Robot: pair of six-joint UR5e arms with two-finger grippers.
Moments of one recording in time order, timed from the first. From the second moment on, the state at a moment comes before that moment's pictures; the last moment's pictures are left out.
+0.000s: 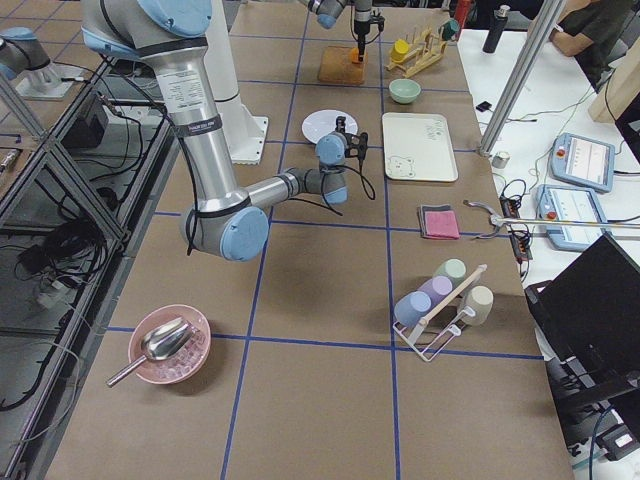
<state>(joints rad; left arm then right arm) -1.01 -1.64 -1.54 -2.13 -2.20 -0.81 0.61 -1.21 1.46 -0.04 2.04 1.74</state>
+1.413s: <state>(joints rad) -0.61 -2.23 -1.73 -1.62 -2.04 -1.38 0.47 -1.19 1.42 -0.05 1.86 1.65</state>
